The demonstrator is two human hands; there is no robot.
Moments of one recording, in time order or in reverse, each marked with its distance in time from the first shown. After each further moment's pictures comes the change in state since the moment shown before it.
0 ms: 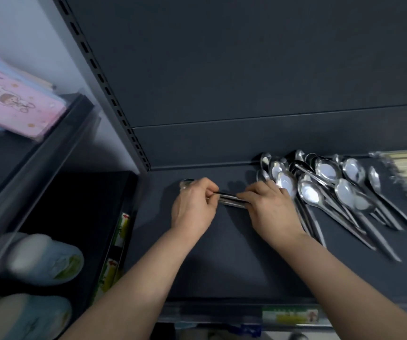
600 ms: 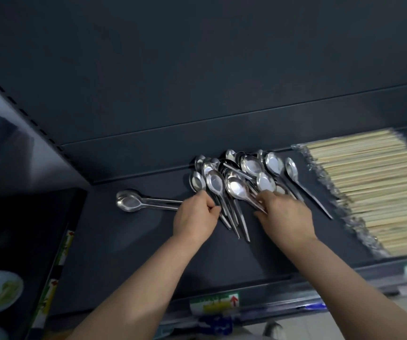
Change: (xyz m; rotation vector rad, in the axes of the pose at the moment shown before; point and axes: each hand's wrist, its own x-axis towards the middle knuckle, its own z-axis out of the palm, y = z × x) left_hand -0.028 0.104 0.086 0.100 -0.175 0.037; right_hand -0.071 0.117 -0.073 -0.134 -0.198 0.378
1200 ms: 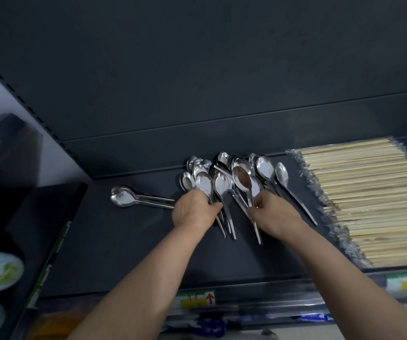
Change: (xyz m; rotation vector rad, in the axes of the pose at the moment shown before) left_hand 0.004 0.046 0.010 0.094 0.000 -0.269; right_hand 0.017 0.024 -0.022 0.432 -0.406 0.155
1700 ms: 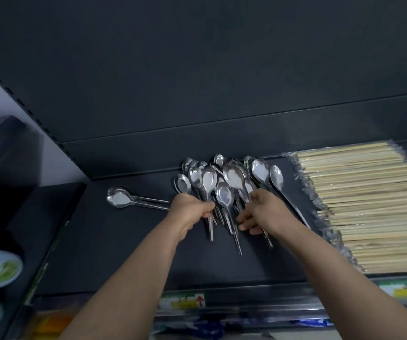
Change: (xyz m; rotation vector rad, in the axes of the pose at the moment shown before) left_hand -0.003 0.002 -0.011 -0.636 -0.270 -0.193; right_hand 0.011 0.011 0.000 0.648 -0.152 0.024
